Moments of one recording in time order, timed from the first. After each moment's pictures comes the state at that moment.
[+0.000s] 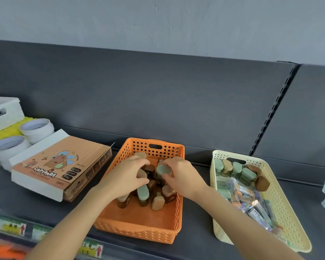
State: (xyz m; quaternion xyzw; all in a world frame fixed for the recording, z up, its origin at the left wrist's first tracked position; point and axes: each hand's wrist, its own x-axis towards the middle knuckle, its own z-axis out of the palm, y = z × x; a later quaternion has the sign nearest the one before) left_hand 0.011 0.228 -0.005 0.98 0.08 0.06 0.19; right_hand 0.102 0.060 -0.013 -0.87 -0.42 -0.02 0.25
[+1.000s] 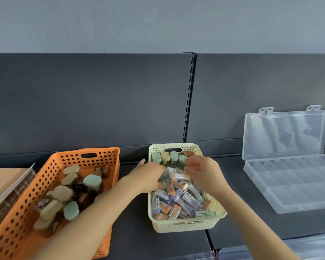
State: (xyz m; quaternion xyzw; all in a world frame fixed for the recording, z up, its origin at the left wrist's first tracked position) left_hand 0.138 0.044 -0.021 0.99 -0.14 -0.08 0.05; right_hand 0.137 -0.145 -0.010 -0.92 -0.11 -0.03 0.38
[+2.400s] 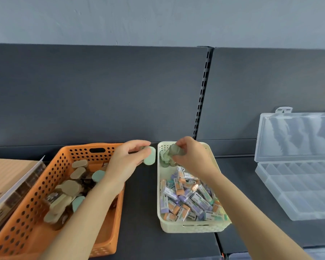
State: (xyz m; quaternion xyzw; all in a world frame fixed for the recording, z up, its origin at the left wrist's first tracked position) left_hand 0.098 0.093 0.009 0.77 0.07 0.13 0.62; right_hand 0.163 -0.090 0.015 -0.91 -0.16 -0.01 0.37
